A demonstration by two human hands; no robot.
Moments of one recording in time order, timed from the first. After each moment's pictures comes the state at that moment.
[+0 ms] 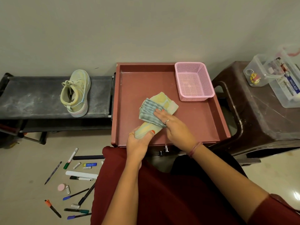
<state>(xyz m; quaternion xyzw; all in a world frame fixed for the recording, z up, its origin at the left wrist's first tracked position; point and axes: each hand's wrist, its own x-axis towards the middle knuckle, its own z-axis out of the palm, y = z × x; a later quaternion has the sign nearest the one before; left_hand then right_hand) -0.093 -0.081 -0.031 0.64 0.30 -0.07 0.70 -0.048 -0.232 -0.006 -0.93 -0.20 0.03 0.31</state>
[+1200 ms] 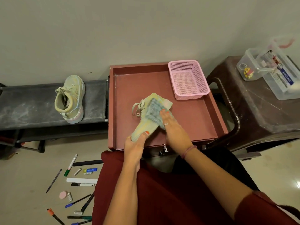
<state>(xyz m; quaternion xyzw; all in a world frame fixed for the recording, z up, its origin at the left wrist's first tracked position) -0.090 -0.079 -0.039 0.60 0.33 -0.12 0.72 -0.054 -0.237 -0.034 -0.96 -0.13 0.00 0.23</state>
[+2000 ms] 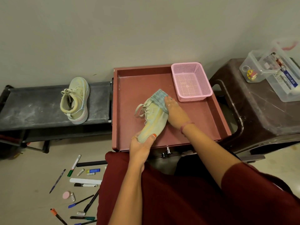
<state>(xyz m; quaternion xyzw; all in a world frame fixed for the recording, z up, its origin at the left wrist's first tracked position) -0.094 -0.084 -0.029 0.66 0.27 -0.10 0.70 0.023 -0.235 -0.020 -0.97 -0.07 0.09 0.22</state>
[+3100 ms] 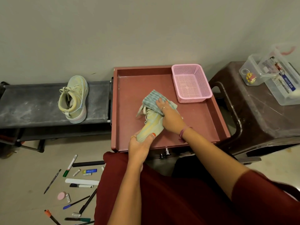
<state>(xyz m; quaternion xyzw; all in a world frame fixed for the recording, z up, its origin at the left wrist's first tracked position) -0.090 -0.081 -0.026 0.65 0.27 -0.09 0.71 0.004 -0.215 -0.004 -0.94 -0.08 0.10 0.31</state>
